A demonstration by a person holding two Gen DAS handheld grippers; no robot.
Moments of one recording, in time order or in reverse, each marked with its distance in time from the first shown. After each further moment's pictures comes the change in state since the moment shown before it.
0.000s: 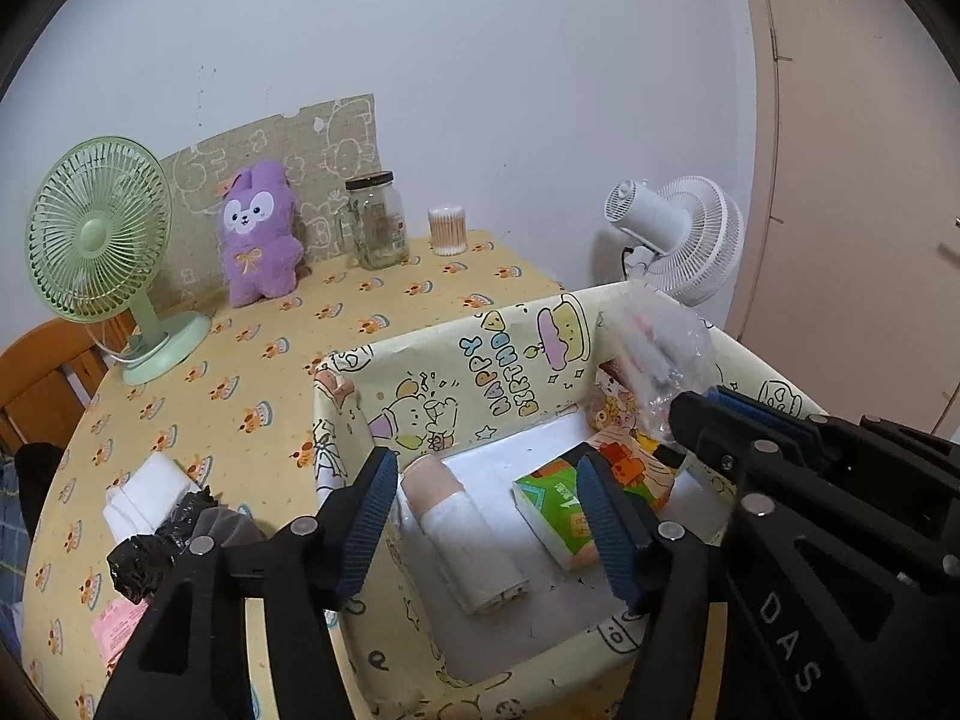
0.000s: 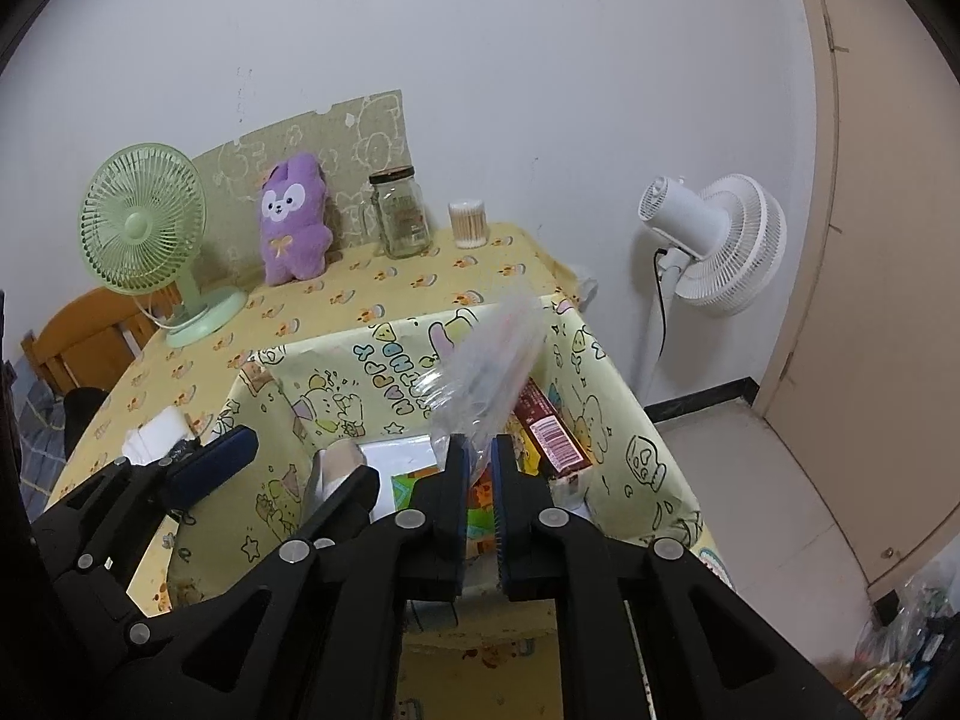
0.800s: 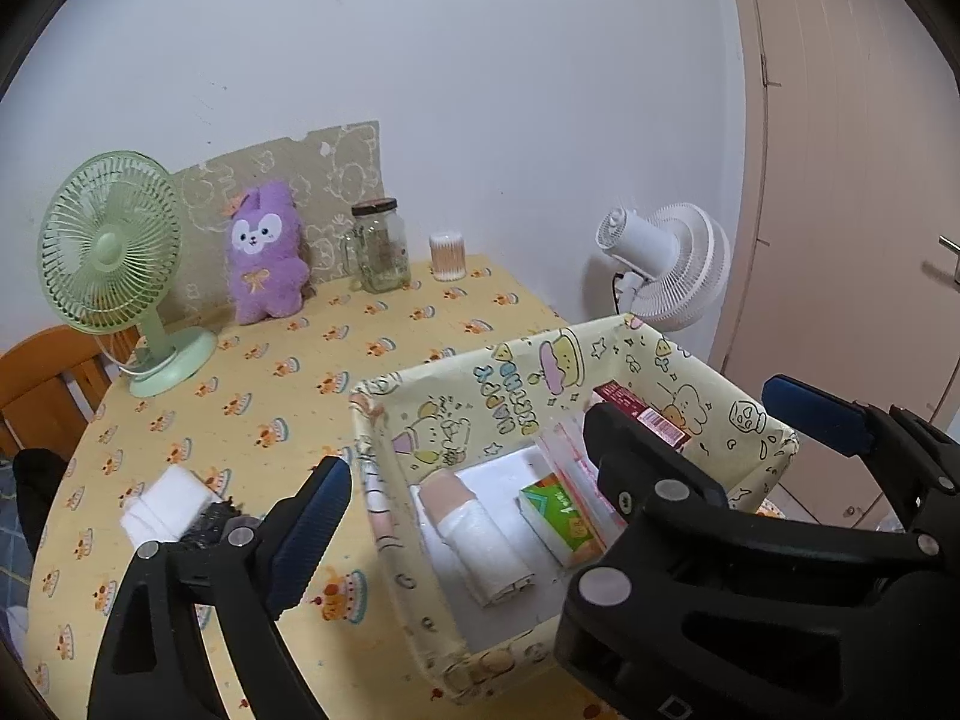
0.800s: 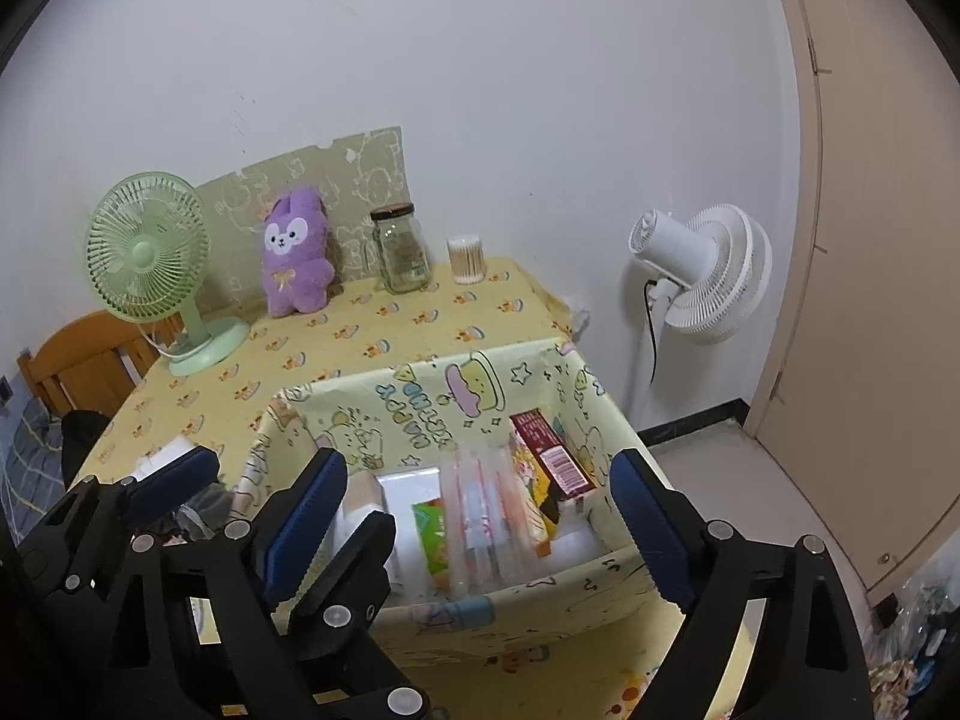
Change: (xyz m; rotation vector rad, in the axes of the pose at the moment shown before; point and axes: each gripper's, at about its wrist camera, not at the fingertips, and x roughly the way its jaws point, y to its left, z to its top) left arm -0.033 0.012 0.006 -0.012 -0.055 -0.024; right arm -0.026 0.014 0.006 0.011 -0.083 -0.023
